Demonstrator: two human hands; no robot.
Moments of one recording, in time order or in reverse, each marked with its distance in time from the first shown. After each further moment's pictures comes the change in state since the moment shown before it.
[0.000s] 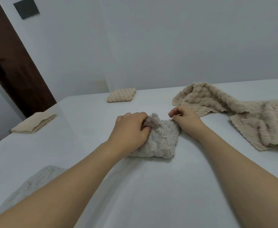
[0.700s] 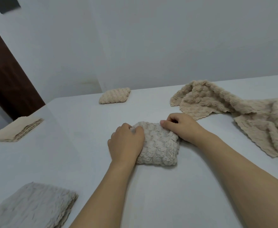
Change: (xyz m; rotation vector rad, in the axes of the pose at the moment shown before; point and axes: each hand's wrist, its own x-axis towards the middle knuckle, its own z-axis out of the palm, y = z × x) left_hand 0.017 -0.020 0.066 -0.259 0.142 -0.598; right_hand 0.003 0.001 0.005 -0.248 -0.140 -0.084
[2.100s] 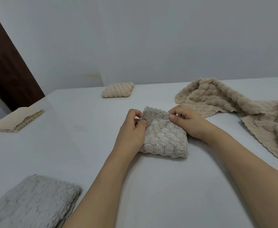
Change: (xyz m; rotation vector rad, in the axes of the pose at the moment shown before) left_hand 0.007 -0.004 -0.014 -0.536 -0.227 0.145; right_hand 0.005 -0.005 -0.003 0.078 -0.047 -0.164
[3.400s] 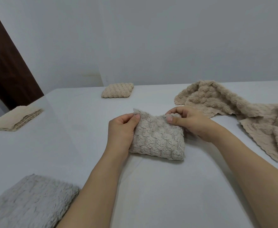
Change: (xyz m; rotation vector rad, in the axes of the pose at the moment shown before) left_hand 0.002 0.006 -0.009 -0.447 0.168 -0.175; right_hand -0.006 -0.022 -0.008 0.448 -0.140 0.226
